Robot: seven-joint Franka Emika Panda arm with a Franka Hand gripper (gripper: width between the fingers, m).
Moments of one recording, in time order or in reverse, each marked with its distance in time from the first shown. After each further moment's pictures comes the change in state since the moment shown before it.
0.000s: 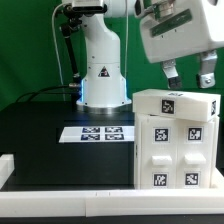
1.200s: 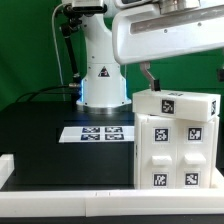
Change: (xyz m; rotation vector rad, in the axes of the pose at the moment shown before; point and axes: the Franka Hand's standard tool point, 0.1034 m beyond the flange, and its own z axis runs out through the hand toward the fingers) arm 0.005 -0.002 -0.002 -0.067 0.003 -1.150
